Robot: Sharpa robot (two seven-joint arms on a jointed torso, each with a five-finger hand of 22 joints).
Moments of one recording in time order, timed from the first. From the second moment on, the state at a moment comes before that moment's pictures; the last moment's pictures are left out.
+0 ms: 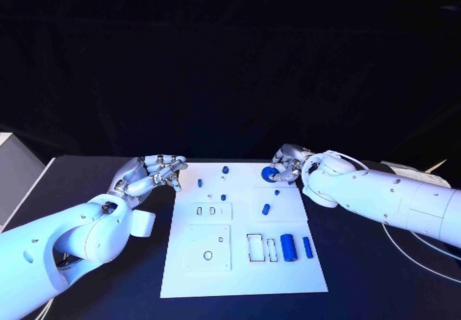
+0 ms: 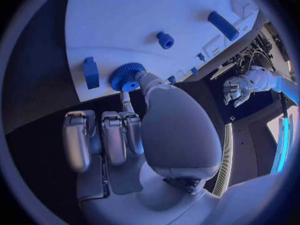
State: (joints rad) left arm 1.04 -0.94 0.21 1.64 -0.20 -0.34 0.37; left_hand 1.43 -0.21 0.46 0.26 0.24 0.94 0.20 0.22 0.17 1.13 0.13 0.08 0.09 1.04 0.06 0.84 0.68 0.17 1.03 0.15 0.87 0.48; right arm 1.33 -0.65 -0.11 1.14 -1.28 -0.34 -0.23; right_hand 1.42 -0.19 0.31 0.24 0.34 0.99 0.15 0.15 0.36 1.47 0.06 1.57 1.31 1.47 -0.02 1.56 1.31 0.03 1.46 0.09 1.52 1.31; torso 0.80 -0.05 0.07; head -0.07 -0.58
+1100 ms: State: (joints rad) left arm 1.04 -0.94 0.21 1.64 -0.20 -0.33 0.37; left_hand 1.43 -0.21 0.46 0.26 0.24 0.94 0.20 0.22 0.17 1.13 0.13 0.08 0.09 1.04 0.06 0.84 0.68 0.17 1.03 0.15 0.87 0.48; right arm 1.32 -0.52 -0.11 1.25 -1.51 -0.55 -0.20; right_hand 1.40 -0.22 0.41 0.21 0.35 0.99 0.15 0.15 0.36 1.46 0.06 1.57 1.31 1.46 -0.03 1.57 1.31 0.03 1.47 0.07 1.52 1.31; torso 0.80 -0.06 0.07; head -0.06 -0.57
